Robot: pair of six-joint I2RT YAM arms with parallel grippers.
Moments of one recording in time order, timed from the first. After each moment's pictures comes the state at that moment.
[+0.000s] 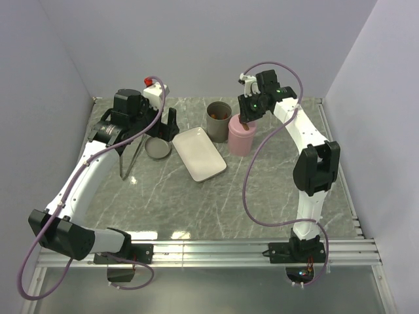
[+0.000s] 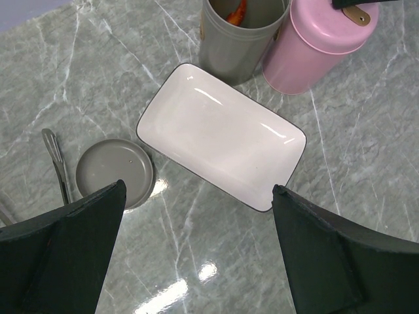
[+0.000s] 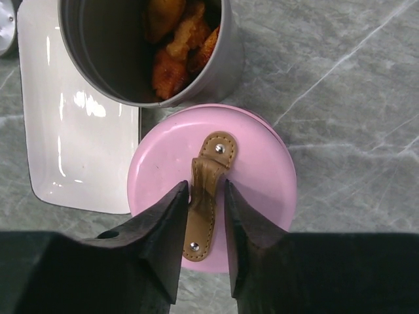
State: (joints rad) left arm -0.33 1.32 1.42 -0.63 0.23 0.02; right arm 0.26 1.99 1.92 -0.84 -0.31 -0.13
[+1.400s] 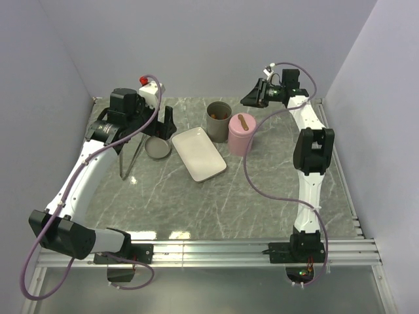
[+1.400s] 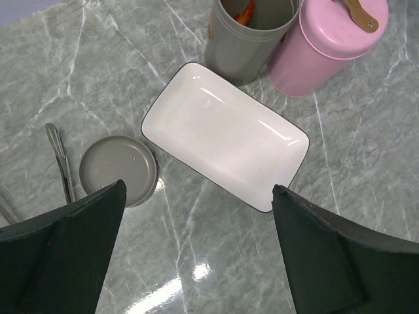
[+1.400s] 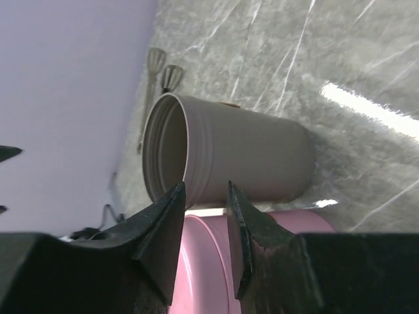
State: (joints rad) left arm -0.29 1.32 1.42 -0.63 0.26 0.01; right arm 0.02 2.36 2.18 -0.46 -1.02 0.41
